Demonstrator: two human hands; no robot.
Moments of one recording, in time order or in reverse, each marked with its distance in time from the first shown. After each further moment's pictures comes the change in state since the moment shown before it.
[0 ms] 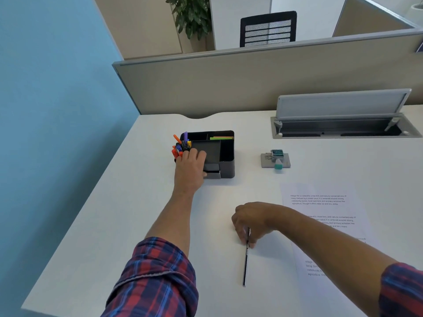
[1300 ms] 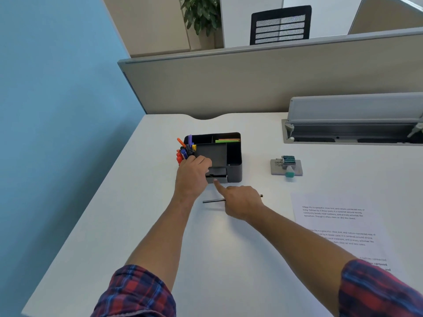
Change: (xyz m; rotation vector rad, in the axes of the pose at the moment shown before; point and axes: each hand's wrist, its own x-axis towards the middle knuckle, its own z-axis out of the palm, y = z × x) left_hand 0.005 -0.012 -0.004 -0.184 0.059 0.053; right_hand 0.081 0.006 -0.032 -0.030 0.425 0.476
